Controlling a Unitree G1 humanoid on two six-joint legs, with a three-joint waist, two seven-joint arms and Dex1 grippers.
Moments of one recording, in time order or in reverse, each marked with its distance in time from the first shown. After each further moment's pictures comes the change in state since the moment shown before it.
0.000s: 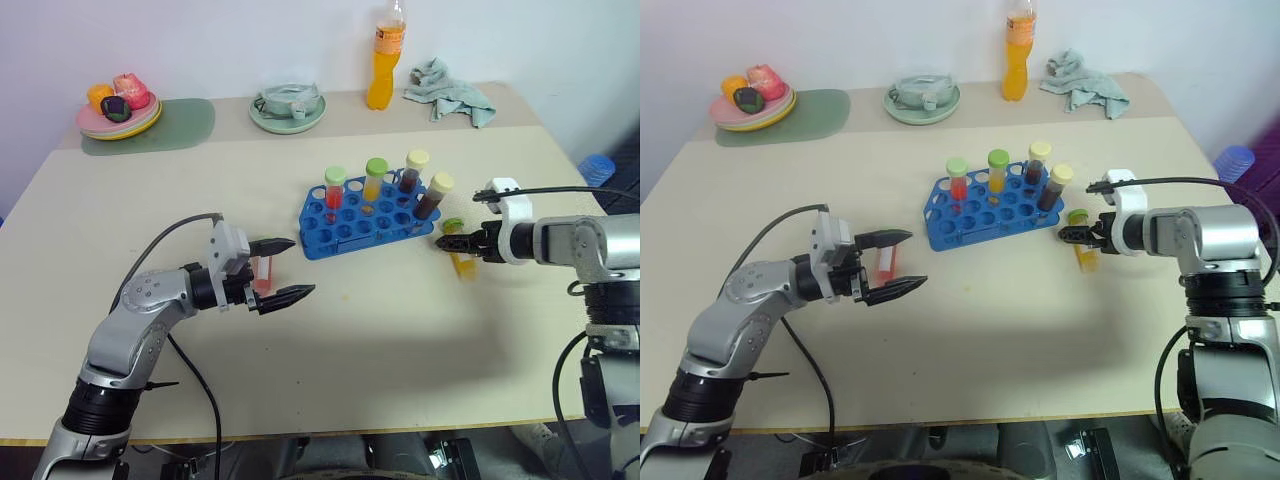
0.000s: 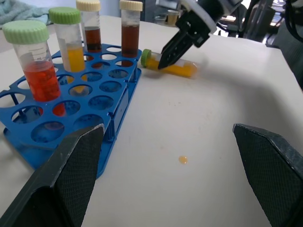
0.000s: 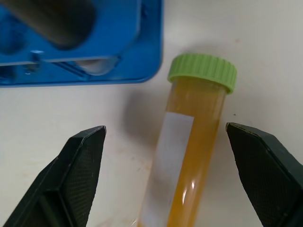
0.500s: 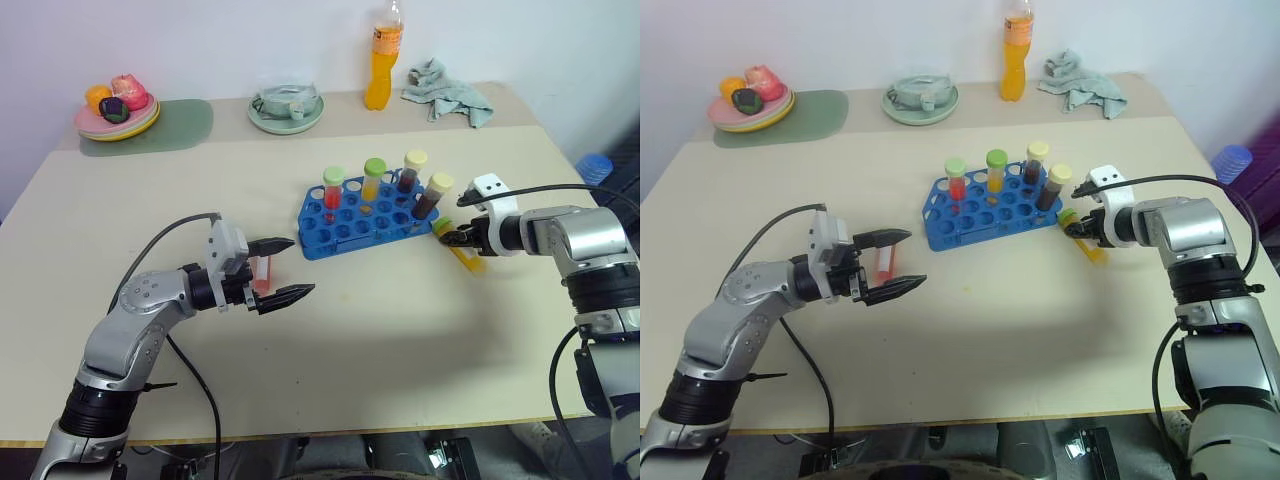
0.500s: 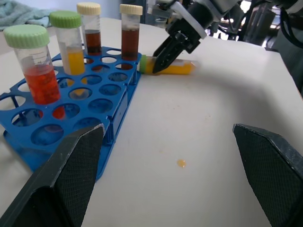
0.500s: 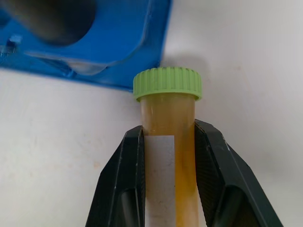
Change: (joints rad) left arm 0.004 0.007 0.005 -0.021 -0.021 0.020 0.017; right arm -0.008 -0.044 0.152 0.031 -0.153 -0.226 0.169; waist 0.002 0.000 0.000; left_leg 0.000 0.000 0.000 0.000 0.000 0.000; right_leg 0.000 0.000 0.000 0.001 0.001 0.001
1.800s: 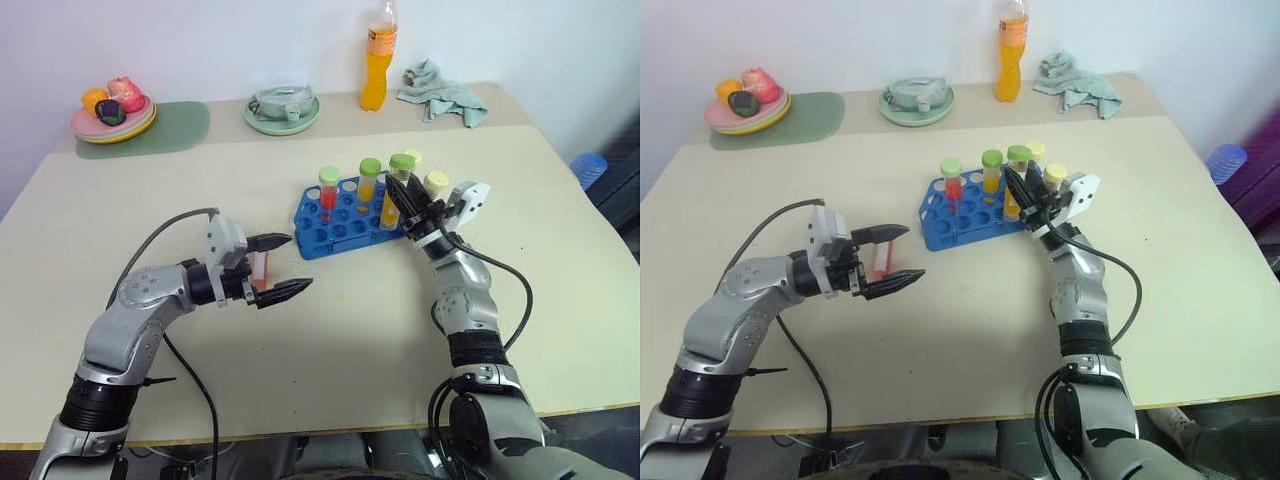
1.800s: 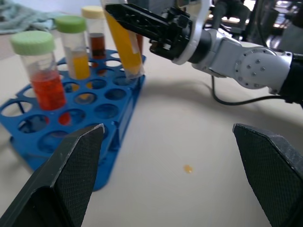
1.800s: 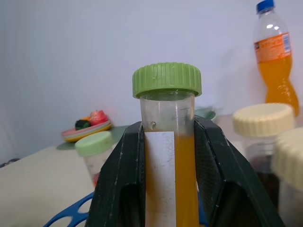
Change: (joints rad) left arm -0.026 -0.002 0.018 0.024 0.004 -0.001 0.024; right arm 0.172 0.701 -0.374 0.182 0.175 -1.221 -0.045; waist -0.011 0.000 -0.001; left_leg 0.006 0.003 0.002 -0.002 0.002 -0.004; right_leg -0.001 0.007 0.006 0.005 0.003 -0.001
